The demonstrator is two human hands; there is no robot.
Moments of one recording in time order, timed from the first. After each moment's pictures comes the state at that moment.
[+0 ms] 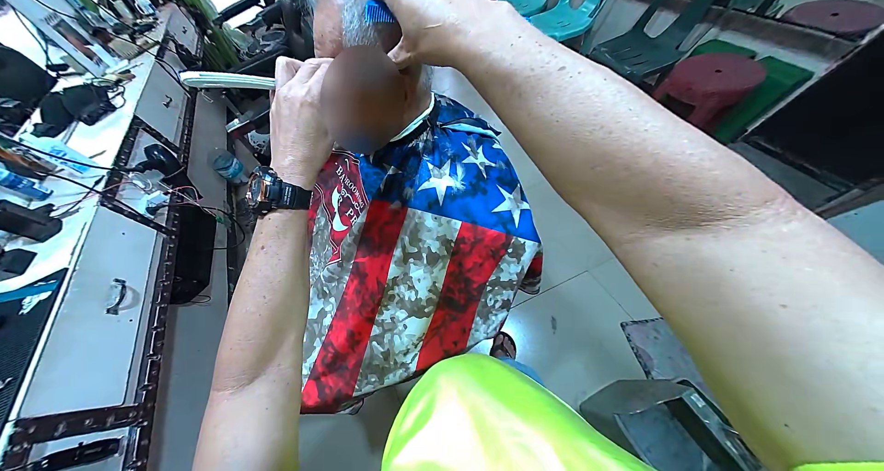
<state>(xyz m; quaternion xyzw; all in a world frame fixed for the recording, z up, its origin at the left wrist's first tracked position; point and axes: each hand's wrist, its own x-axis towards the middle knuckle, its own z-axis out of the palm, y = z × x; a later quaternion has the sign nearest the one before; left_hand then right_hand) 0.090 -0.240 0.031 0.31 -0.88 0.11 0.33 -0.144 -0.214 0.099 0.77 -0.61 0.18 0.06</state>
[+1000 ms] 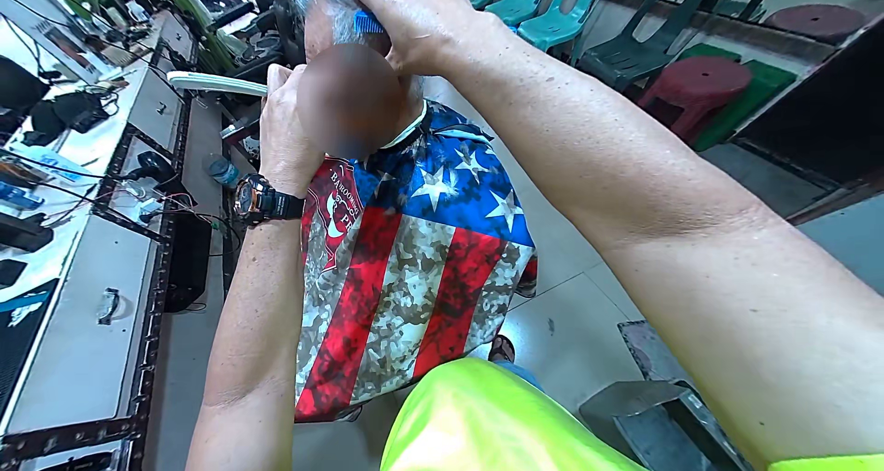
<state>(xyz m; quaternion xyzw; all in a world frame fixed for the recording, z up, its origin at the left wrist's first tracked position) 0.086 -0.232 0.043 0.34 -0.89 0.11 0.28 -0.145 -0.216 0.100 0.78 -0.59 0.18 0.09</state>
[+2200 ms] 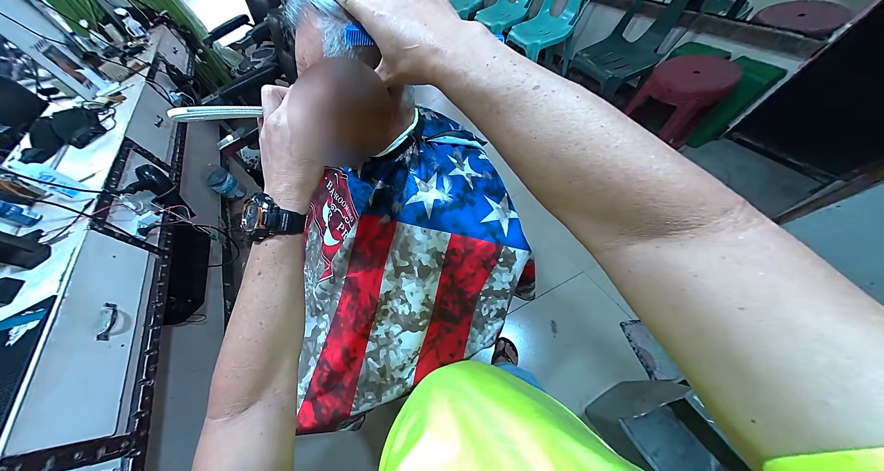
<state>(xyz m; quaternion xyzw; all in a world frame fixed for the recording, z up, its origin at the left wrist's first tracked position) 0.080 -0.235 0.026 0.32 -0.87 0.14 0.34 -0.146 -0.210 0.104 0.77 -0.61 0.16 0.09</state>
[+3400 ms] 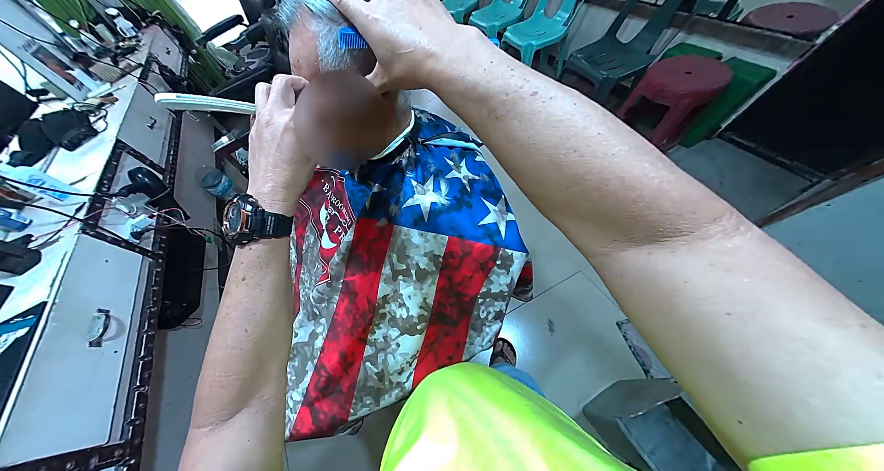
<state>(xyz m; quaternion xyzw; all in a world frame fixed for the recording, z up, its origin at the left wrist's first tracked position) 0.084 -0.235 0.040 0.32 -0.90 0.12 0.28 -0.145 -0.209 0.105 0.76 -0.62 0.16 0.09</state>
